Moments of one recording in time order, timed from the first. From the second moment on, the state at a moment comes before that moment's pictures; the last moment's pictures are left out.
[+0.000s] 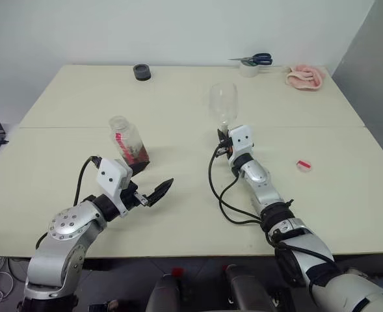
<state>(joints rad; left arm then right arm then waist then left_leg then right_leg) 0.02 0.55 0.19 -0.51 -0.45 0.48 -0.60 -0.80 0.01 0.04 0.95 -0.04 -0.41 0.17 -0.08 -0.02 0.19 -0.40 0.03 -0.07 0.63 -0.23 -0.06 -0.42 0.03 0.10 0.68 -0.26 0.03</state>
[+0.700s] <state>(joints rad) 0.03 0.56 0.20 -0.54 -0.45 0.50 -0.58 -0.73 0.00 0.05 0.95 -0.04 -0.39 0.34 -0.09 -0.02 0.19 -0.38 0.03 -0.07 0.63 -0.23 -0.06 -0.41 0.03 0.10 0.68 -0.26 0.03</state>
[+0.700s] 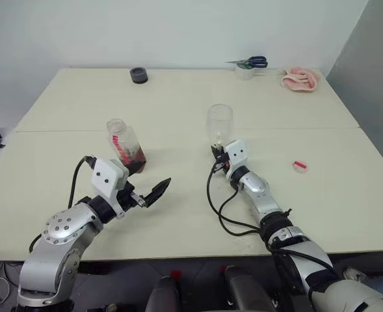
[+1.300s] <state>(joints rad) -0.01 0.56 0.20 -0.50 -0.45 0.50 -0.58 -0.75 -0.01 0.05 0.96 -0.04 -0.32 0.41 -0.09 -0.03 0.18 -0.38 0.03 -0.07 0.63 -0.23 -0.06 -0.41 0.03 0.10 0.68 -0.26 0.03</state>
